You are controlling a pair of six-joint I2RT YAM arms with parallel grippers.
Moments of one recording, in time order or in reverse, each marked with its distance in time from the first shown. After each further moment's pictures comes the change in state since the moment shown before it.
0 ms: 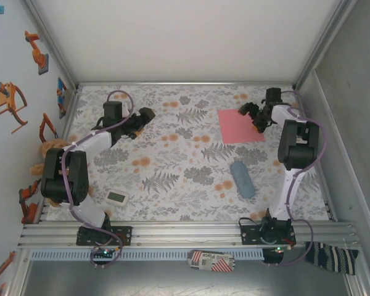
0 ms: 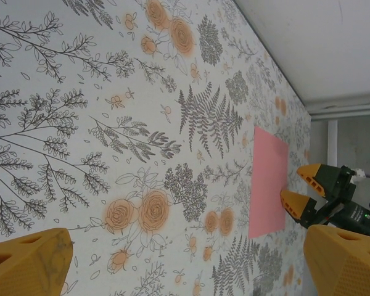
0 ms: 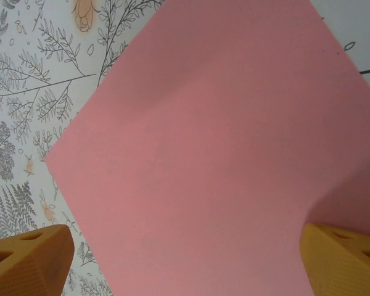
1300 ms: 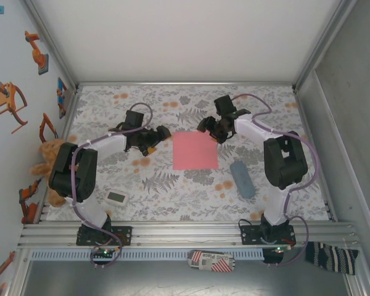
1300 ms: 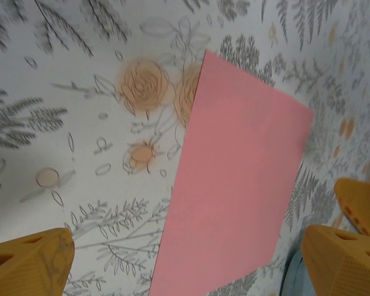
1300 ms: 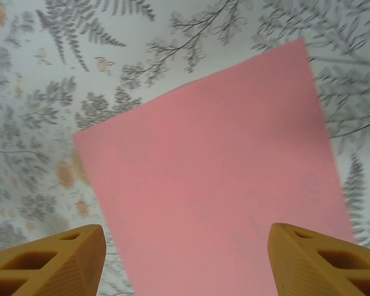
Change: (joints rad) left arm -0.182 0.055 0.000 -0.229 -0.058 -0.014; right arm 0.468 -0.234 -0.177 -0.069 0.108 0.184
